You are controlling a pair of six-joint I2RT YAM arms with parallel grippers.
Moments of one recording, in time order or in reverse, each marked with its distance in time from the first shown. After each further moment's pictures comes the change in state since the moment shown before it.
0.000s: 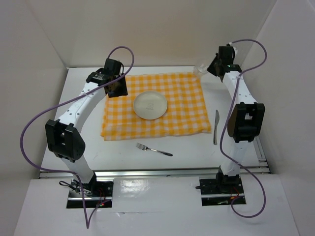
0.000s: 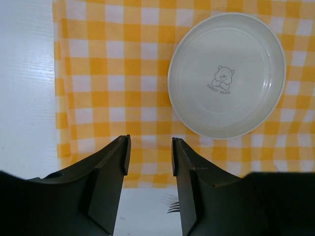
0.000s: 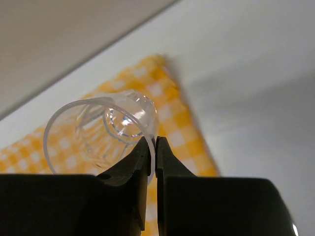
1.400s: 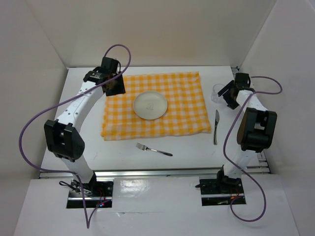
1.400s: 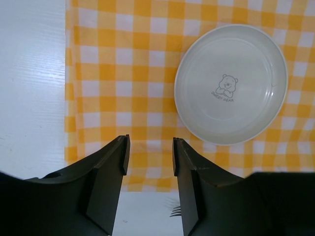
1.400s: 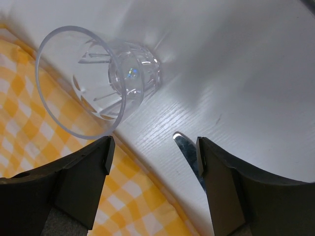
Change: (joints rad) left arm 0.028 0.000 0.024 0.001 -0.004 0.005; right arm -0.198 -0.128 -0.432 0.021 -0.029 0.137
